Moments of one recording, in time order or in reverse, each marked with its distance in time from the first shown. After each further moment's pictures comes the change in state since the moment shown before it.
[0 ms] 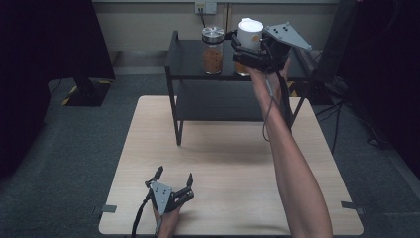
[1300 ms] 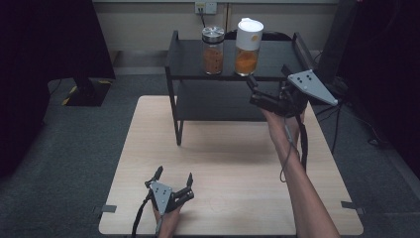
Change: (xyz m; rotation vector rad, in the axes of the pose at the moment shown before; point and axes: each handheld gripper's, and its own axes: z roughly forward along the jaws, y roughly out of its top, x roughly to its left) left arm -0.002 0.000 0.000 0.000 0.009 -0.002; right arm -0.006 -0.050 -0.094 -0.046 0.022 0.045
